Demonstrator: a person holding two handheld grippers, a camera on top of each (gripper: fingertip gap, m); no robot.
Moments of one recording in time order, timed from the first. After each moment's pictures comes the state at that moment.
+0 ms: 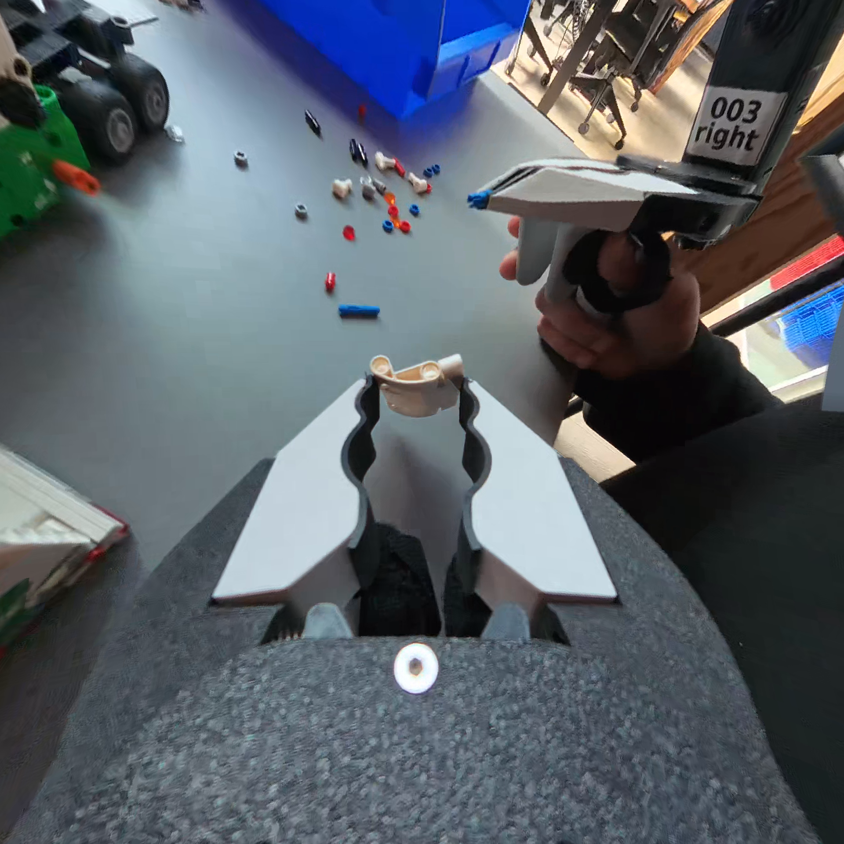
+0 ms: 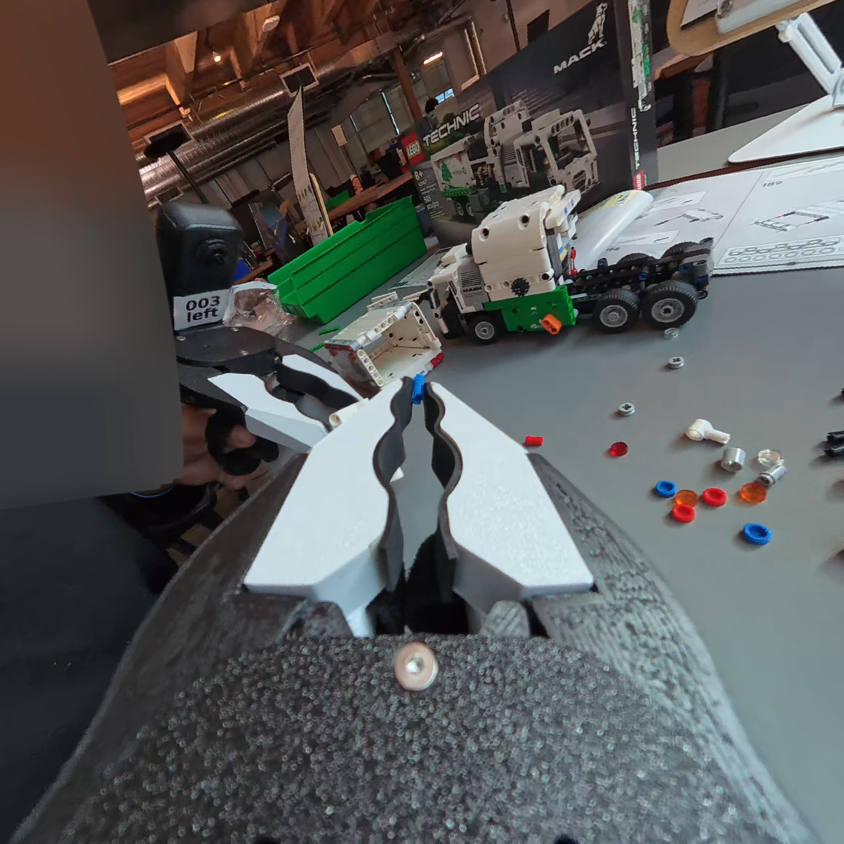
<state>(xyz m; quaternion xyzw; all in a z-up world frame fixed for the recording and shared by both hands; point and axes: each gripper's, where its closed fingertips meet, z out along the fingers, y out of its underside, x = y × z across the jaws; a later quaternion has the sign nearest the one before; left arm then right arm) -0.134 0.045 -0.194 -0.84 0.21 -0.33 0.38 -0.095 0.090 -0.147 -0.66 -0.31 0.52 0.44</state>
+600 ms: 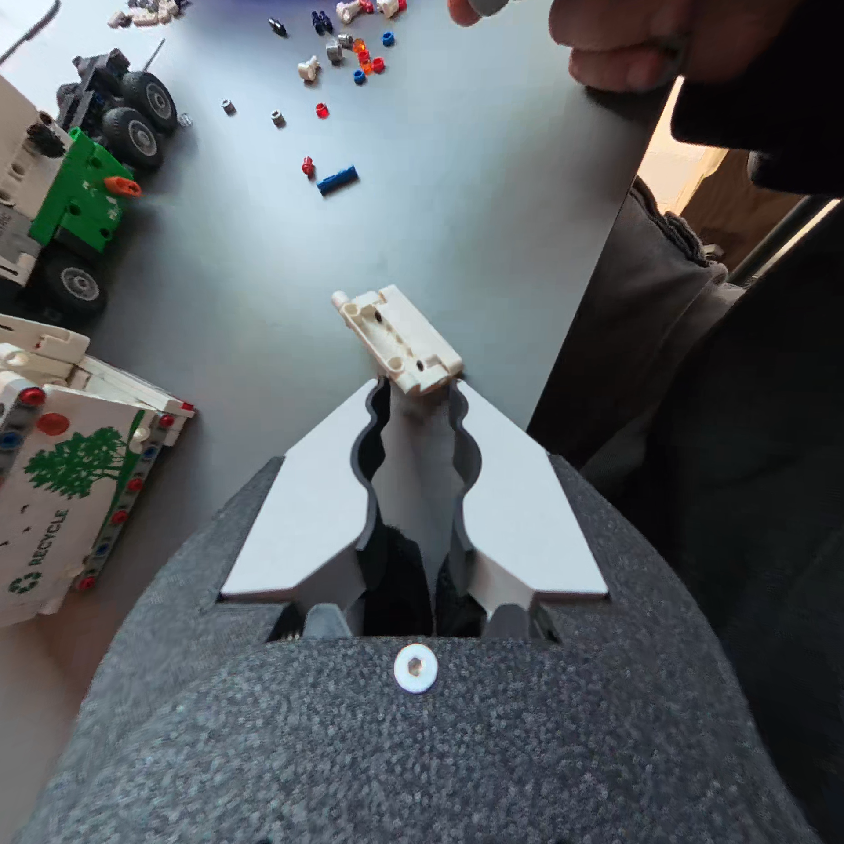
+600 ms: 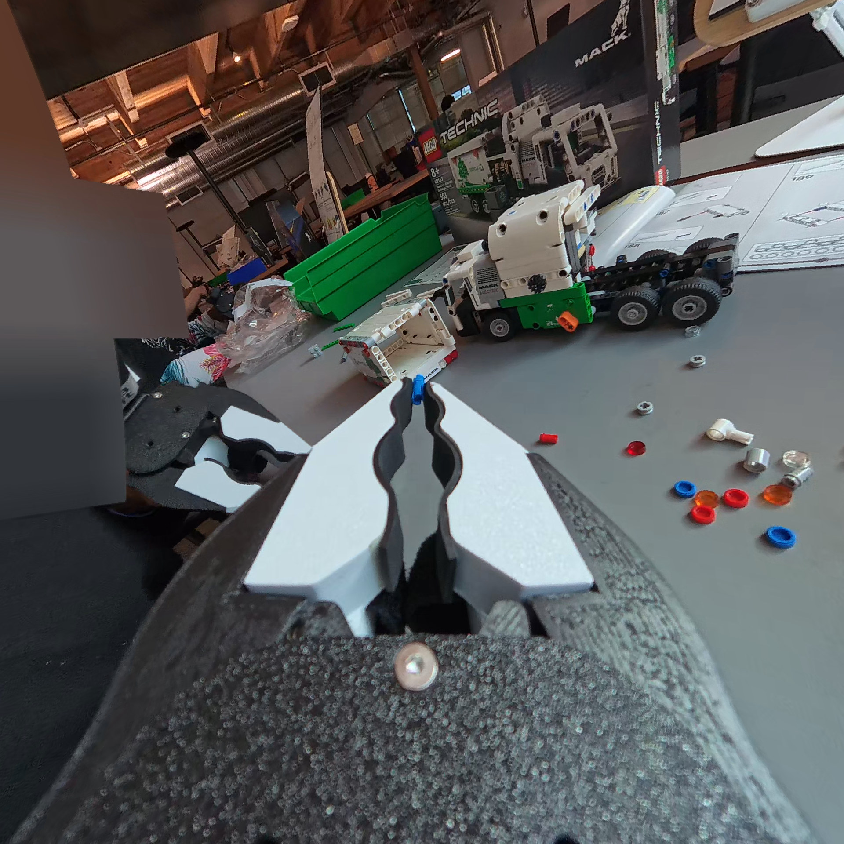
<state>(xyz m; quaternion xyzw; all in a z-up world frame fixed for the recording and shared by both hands) -0.162 -0.014 -0.233 -0.82 0.38 -0.07 0.43 -0.096 0.083 -0.146 -0.66 -0.31 0.53 0.43</state>
